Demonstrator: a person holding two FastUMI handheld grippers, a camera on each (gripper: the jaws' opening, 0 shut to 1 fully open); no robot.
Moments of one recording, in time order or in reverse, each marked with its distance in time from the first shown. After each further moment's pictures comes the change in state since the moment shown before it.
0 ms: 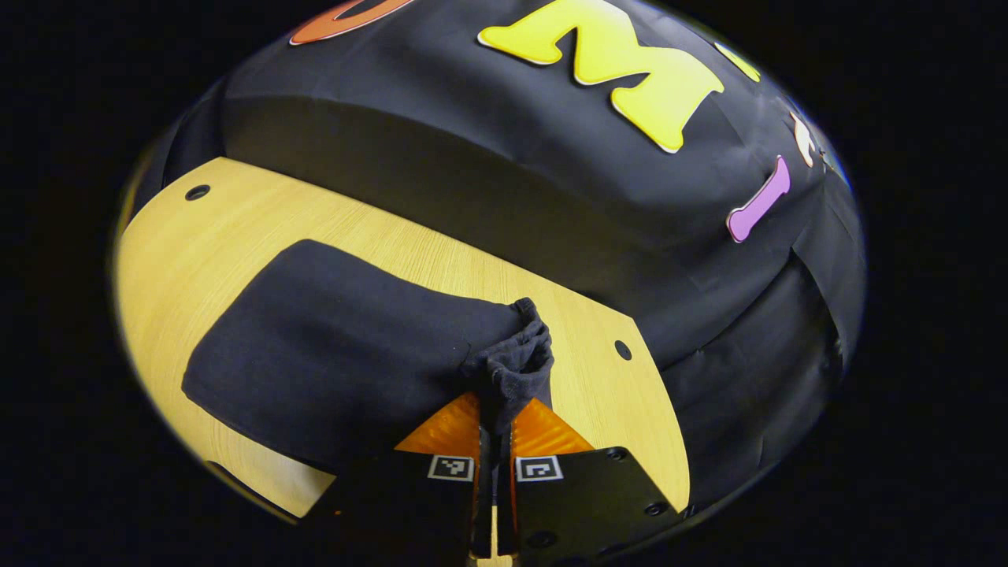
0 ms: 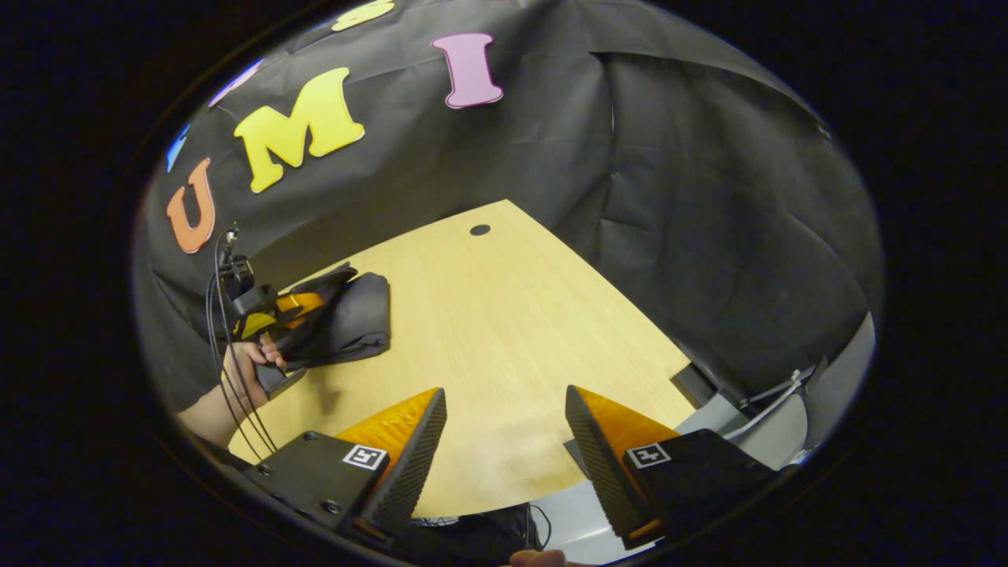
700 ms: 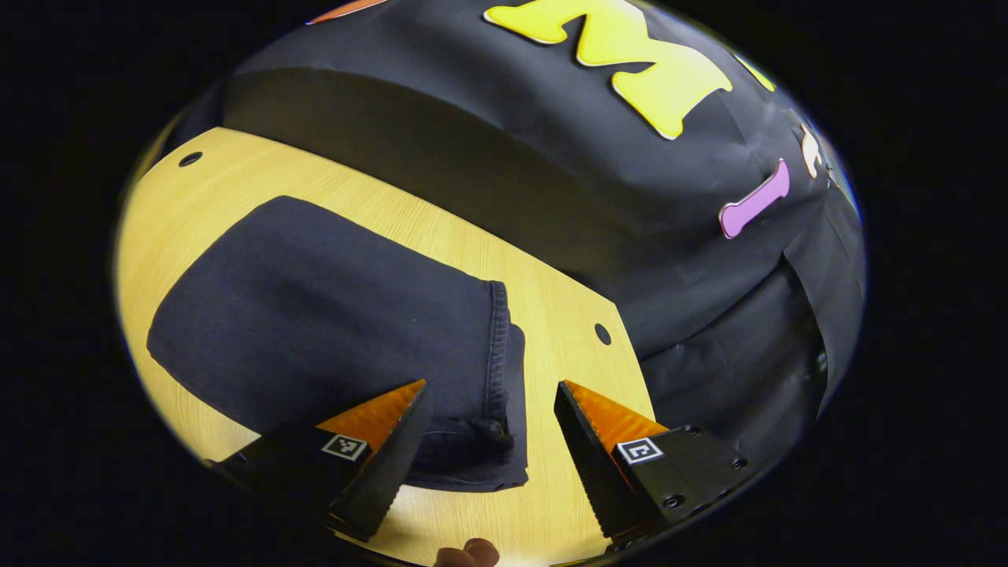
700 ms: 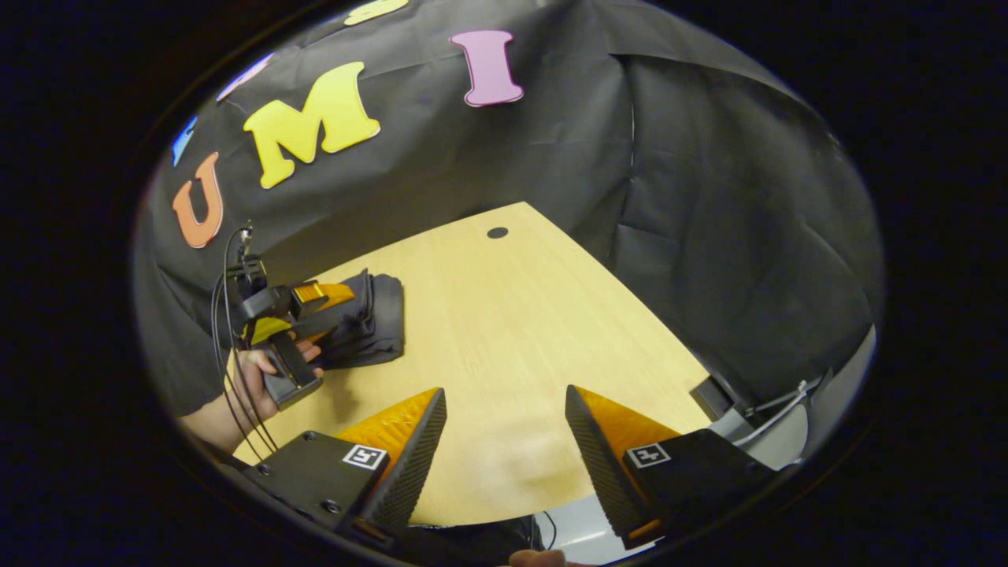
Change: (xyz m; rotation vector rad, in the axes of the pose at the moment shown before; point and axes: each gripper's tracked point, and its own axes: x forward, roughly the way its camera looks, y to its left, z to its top) left arm -0.011 -0.033 -0.017 -0.032 0.065 -0.078; right arm 0.006 0.021 0.018 -0.031 -0.013 0.038
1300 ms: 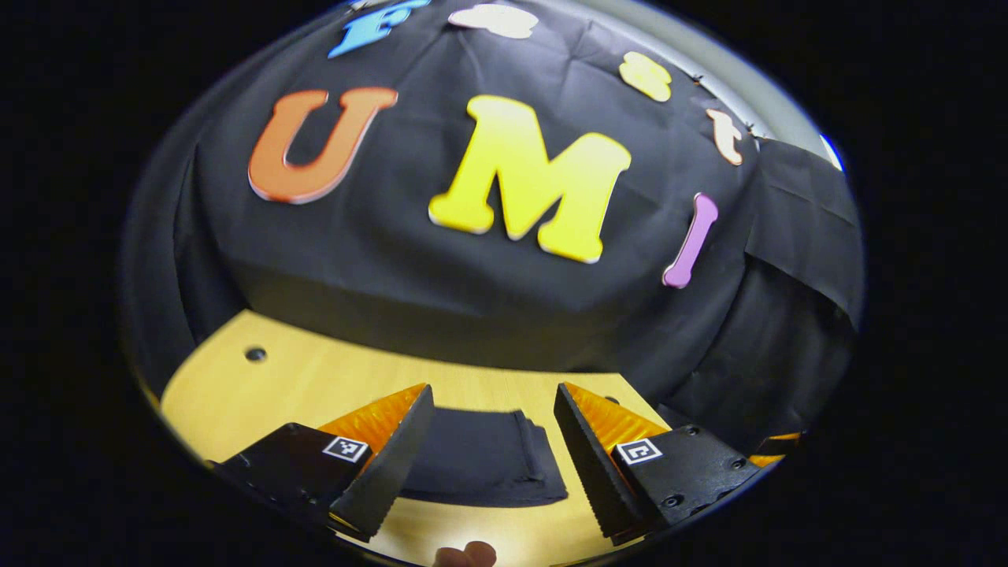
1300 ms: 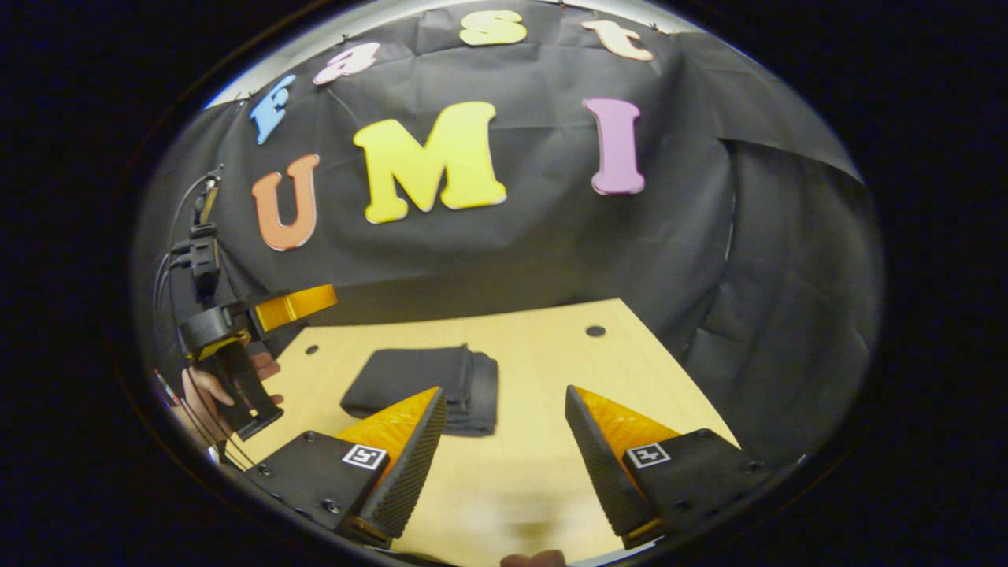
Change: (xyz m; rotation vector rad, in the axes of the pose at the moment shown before) left arm -0.204 -0.024 0.157 0.430 -0.509 0.127; right arm -0.020 0.159 0.095 -0.229 -0.313 0.254
